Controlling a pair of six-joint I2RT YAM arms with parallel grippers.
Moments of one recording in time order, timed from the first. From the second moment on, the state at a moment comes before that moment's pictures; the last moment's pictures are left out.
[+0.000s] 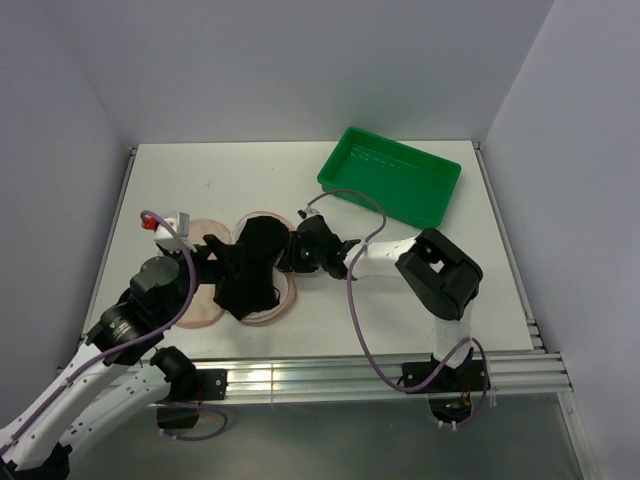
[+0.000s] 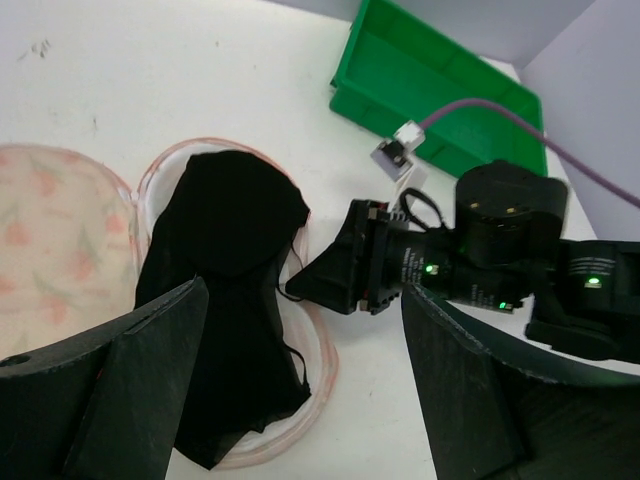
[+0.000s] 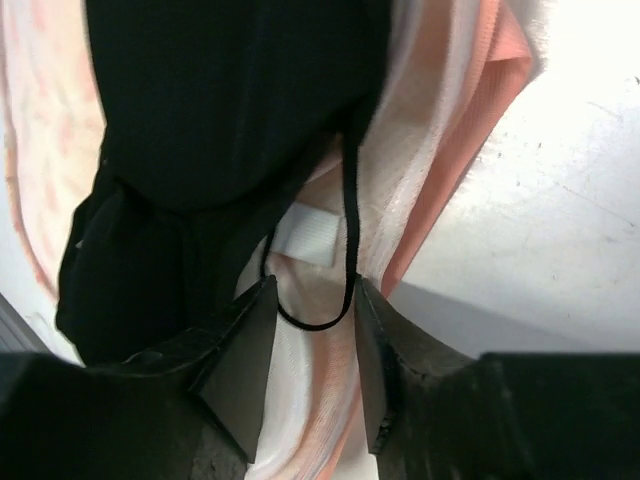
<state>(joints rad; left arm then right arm) -0.72 0.50 0.72 -0.42 -0.39 -0.52 0.82 1.90 1.02 0.20 -0.06 0.78</state>
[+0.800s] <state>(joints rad) -0.39 0.81 0.72 -0.38 -0.35 -0.63 0.82 1.54 0.79 0.15 -0.13 0.68</state>
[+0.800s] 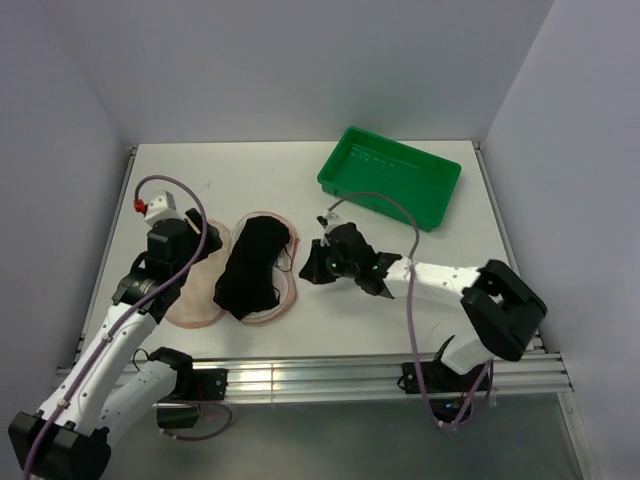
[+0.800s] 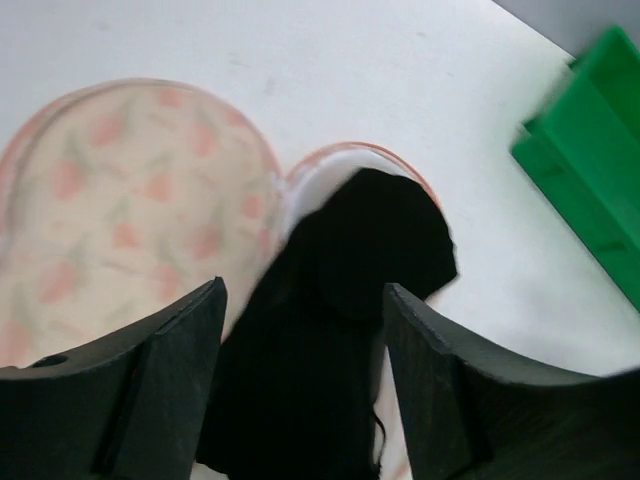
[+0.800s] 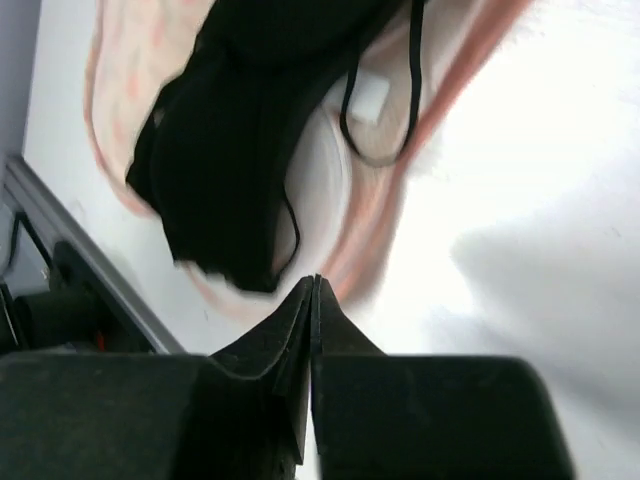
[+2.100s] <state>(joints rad) 0.53 1.43 0.69 -0.41 0.11 -0.47 0.82 1.13 0.63 0.08 -0.07 0.53</state>
